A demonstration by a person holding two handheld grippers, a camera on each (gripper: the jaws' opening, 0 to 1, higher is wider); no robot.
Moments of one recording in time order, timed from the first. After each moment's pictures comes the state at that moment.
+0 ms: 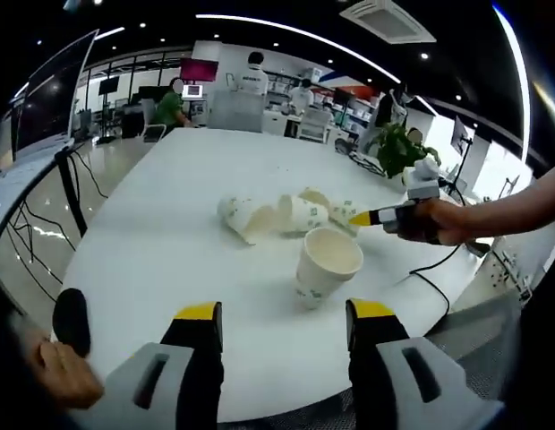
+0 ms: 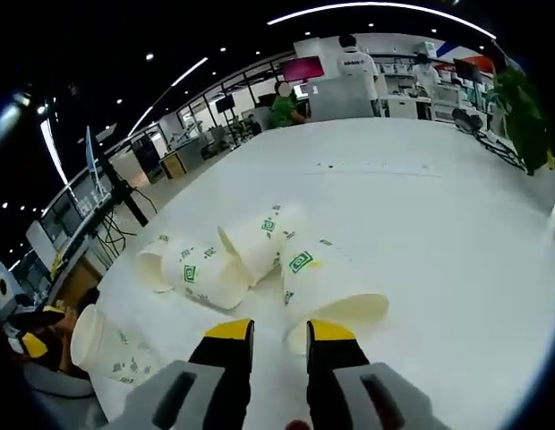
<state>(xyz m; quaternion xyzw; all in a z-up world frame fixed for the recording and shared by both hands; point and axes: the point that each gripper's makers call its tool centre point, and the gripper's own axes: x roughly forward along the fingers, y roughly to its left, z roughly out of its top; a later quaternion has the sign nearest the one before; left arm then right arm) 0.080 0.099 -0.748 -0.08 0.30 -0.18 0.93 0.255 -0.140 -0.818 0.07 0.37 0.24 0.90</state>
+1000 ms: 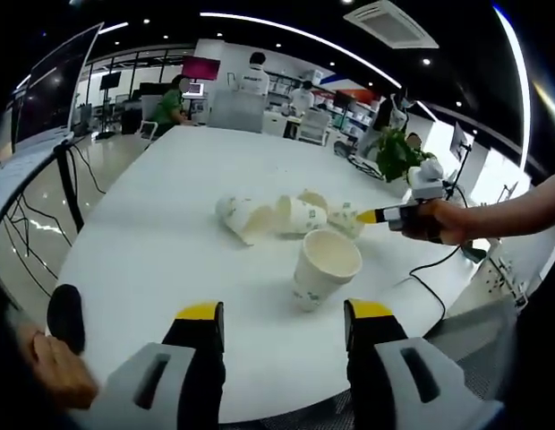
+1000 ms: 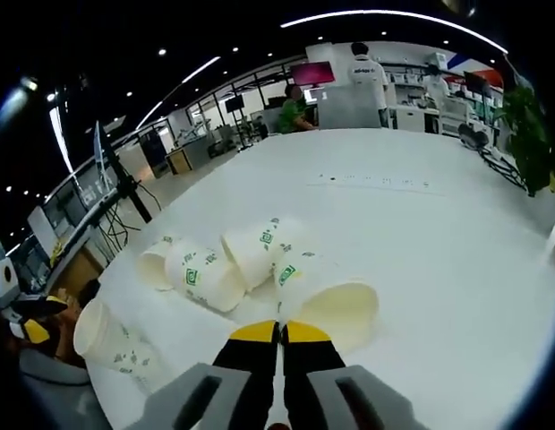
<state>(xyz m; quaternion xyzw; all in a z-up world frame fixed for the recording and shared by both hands) 0.081 0.098 -0.747 -0.09 0.30 -0.18 0.93 0.253 -0.152 -0.799 0.04 0.35 0.26 0.90</state>
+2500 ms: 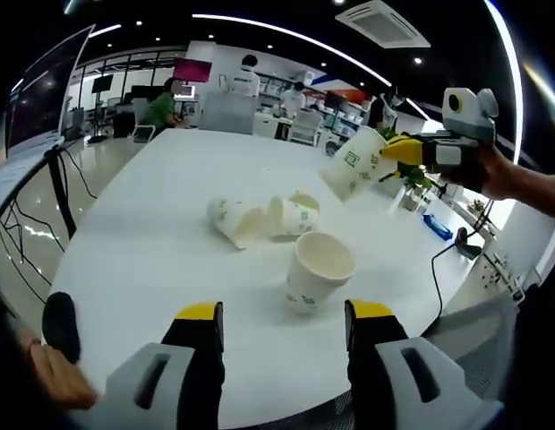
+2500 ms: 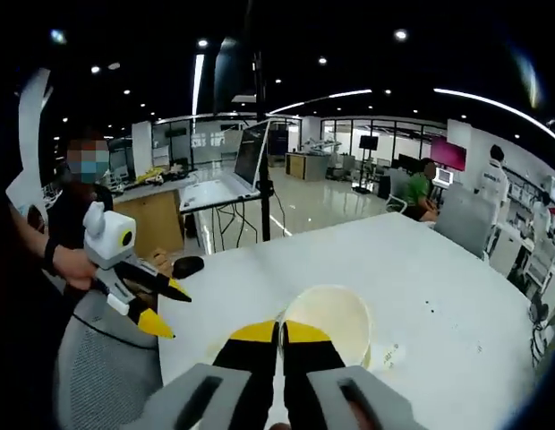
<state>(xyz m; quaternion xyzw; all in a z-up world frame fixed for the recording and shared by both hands) 0.086 0.092 -0.746 -0.09 0.29 -0.20 0.93 0.160 -0.027 -0.644 -0.15 0.20 0.52 0.82</state>
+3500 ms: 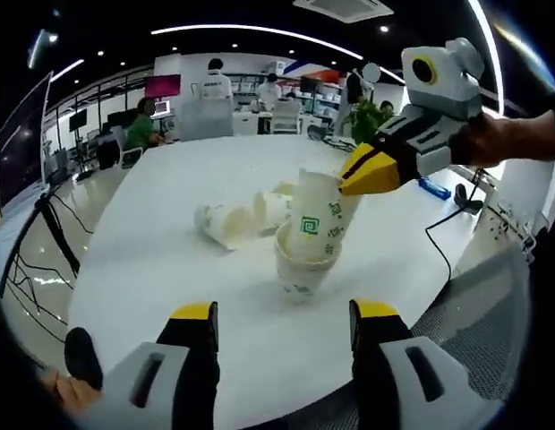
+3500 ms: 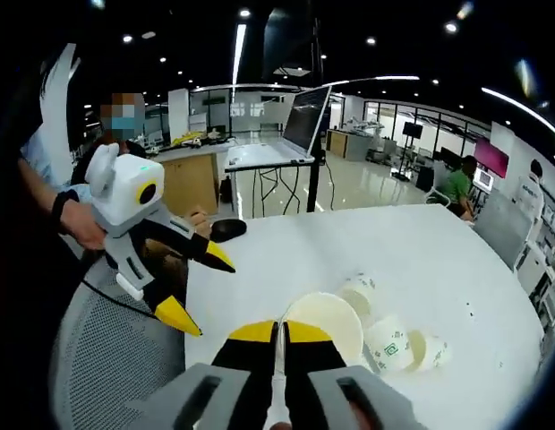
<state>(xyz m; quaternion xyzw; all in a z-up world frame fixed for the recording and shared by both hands) 0.071 0.074 -0.748 0.02 0.28 -0.24 0.93 0.111 0.014 -0.699 -0.22 0.24 0.57 0.75</state>
